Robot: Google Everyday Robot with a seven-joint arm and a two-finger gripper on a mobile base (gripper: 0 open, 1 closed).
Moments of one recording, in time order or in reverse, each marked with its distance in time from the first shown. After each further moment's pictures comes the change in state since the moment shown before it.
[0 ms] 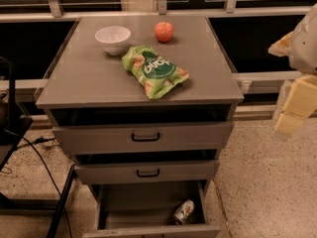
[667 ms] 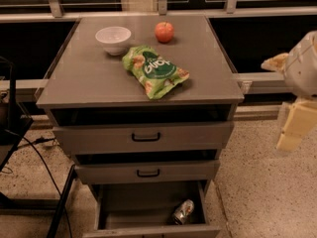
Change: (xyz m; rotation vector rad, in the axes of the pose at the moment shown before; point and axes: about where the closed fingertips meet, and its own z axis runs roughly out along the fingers) arm 0.016 0.005 0.032 0.018 -0.007 -0.111
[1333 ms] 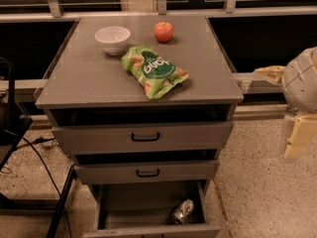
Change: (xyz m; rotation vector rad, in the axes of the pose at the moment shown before) arm 0.009 0.006 0.025 0.000 -0.045 -0.211
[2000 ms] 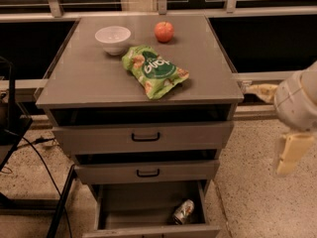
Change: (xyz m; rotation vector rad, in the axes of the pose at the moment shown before) arm 0.005 0.018 0.030 -0.019 -0.010 -0.005
